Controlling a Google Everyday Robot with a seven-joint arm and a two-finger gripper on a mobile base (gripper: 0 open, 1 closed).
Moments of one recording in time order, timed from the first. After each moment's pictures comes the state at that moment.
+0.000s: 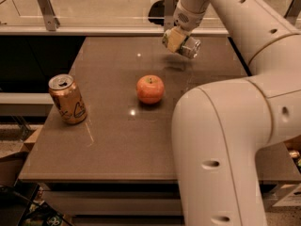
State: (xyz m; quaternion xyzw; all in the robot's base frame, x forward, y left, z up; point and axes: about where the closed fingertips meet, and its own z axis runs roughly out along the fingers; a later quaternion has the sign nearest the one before) arm 0.767 -0.111 0.872 -0.45 0.88 0.01 0.18
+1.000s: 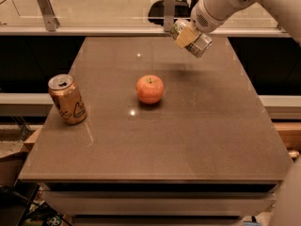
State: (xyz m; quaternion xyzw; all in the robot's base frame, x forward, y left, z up) arm 0.715 -0.122 0.924 -0.42 0.84 0.02 0.33
